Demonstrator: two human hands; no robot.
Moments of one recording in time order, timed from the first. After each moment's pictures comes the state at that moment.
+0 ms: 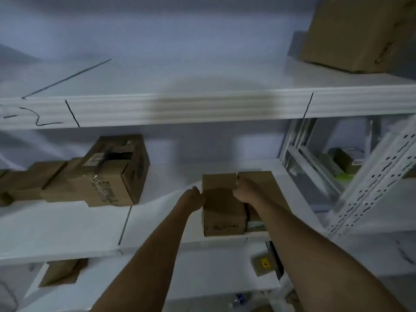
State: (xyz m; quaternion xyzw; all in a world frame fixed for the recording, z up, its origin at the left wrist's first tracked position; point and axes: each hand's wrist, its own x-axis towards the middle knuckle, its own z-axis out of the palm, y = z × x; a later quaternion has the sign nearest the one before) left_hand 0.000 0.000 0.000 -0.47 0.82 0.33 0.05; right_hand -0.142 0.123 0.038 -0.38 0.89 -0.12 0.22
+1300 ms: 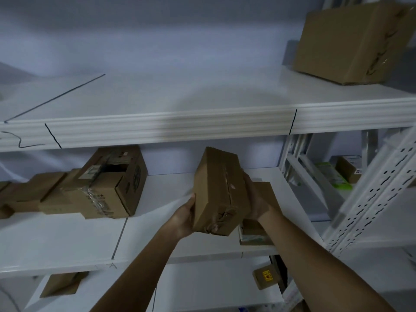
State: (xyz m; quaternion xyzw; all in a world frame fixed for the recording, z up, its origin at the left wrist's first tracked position) left_hand 0.016 0.029 0.031 -0.37 0.36 0.85 -0.12; right_hand -0.173 0.134 0.045 -0.13 0.38 -0.65 0.65
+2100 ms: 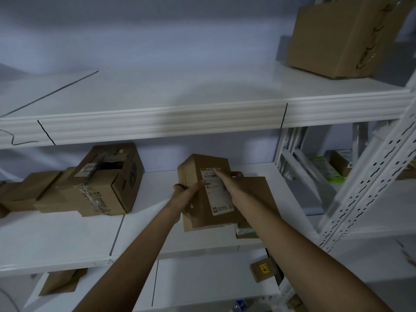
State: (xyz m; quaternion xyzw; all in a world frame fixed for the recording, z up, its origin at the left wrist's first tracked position) left_hand 0.005 0.026 0.061 -0.45 0.60 0.64 -0.18; right_hand -0.152 0.094 0.048 -0.11 0.69 -0.61 0.36
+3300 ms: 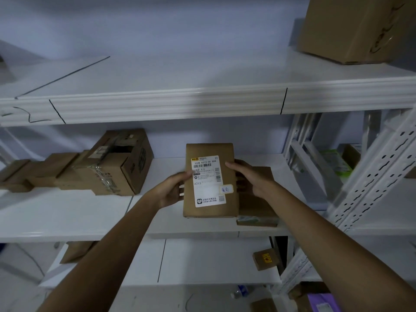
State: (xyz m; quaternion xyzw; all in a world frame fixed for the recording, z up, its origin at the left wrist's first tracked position) left_hand 0.044 0.005 0.049 -0.33 0.55 0.76 -0.10; right_hand -0.188 0.142 0.053 -0.27 0.64 -0.51 0.51
